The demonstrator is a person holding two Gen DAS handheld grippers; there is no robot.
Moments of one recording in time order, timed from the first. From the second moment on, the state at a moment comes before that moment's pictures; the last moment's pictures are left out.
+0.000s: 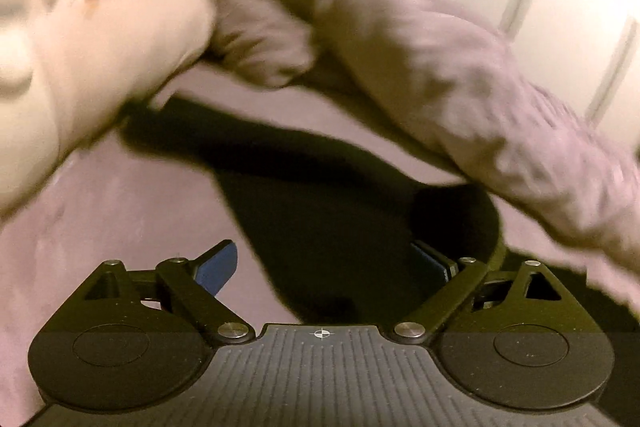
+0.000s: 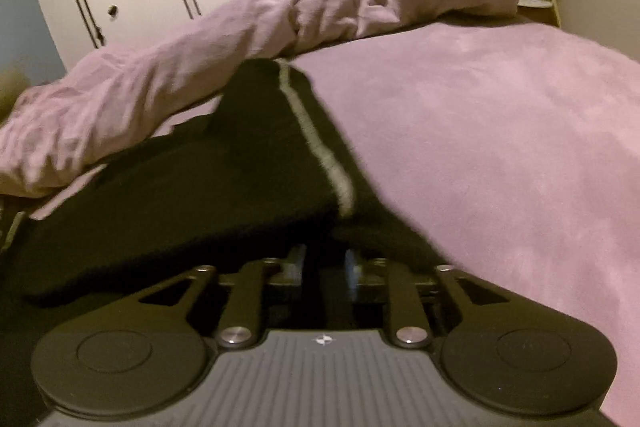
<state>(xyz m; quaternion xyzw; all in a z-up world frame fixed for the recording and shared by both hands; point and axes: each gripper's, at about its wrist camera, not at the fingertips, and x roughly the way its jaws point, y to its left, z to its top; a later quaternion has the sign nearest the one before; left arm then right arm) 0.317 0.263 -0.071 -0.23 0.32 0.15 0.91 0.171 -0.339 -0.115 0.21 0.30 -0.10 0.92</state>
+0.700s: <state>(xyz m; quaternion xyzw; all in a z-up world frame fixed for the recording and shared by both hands) 0.382 0.344 -0.126 -0.33 0.30 0.19 0.87 0.148 -0.303 -0.134 0.18 0.26 -0.04 0.95</state>
